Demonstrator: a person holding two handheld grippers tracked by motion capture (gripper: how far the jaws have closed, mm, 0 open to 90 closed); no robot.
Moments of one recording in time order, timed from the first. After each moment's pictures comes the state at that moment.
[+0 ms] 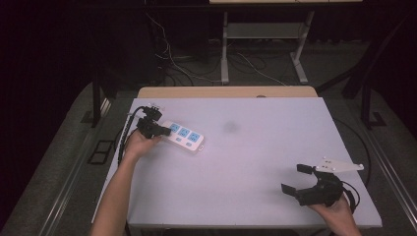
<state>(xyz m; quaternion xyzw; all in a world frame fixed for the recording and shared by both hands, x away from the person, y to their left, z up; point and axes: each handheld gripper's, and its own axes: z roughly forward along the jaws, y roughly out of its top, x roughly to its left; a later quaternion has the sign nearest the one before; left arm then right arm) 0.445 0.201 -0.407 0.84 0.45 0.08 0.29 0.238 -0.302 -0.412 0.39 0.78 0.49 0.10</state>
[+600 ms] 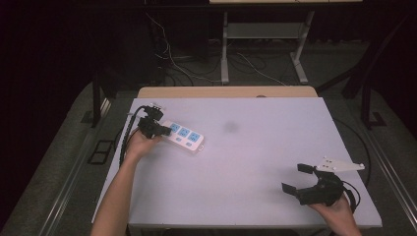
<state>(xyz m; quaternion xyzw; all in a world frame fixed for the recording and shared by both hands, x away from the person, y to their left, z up) 0.443 0.195 -0.403 0.84 0.45 0.10 0.28 0.239 -0.304 -0.413 0.39 0.77 0.49 0.10</state>
